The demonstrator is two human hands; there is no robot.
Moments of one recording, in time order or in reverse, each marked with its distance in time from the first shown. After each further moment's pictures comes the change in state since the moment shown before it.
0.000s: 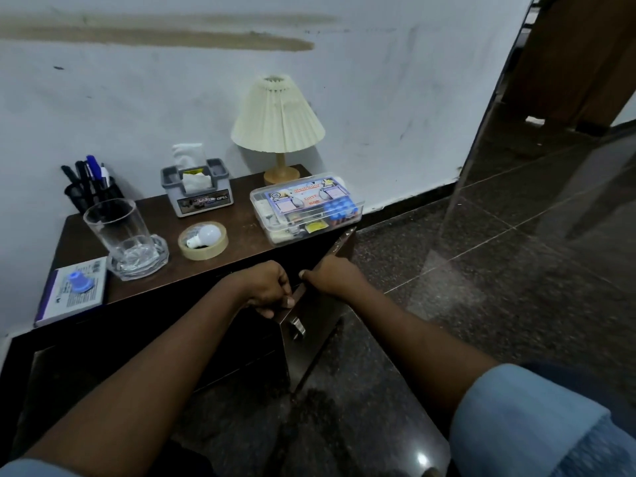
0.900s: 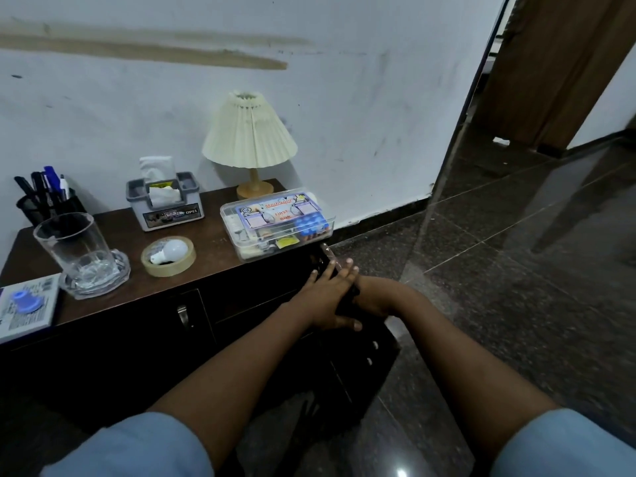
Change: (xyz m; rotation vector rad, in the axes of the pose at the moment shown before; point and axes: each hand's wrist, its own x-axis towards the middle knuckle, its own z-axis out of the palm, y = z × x) left_hand 0.071 0.094 0.099 0.587 0.120 0.547; right_hand -0.036 0.091 -0.084 -0.190 -0.316 -0.050
